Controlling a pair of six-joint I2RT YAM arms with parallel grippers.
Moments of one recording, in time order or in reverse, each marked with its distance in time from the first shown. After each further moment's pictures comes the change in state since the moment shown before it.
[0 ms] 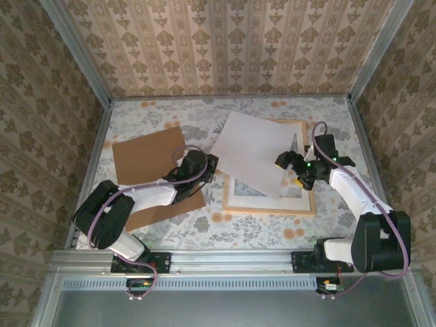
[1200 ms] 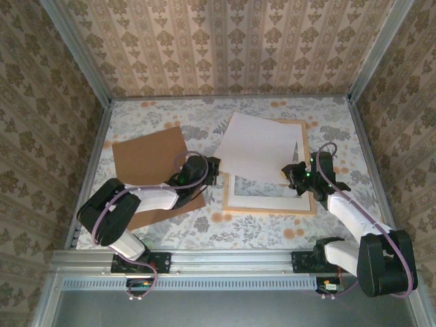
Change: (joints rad) left arm -0.037 0.046 -0.074 0.180 0.008 -0.149; right arm 0.064 -0.162 -0.267 0.406 0.093 0.510
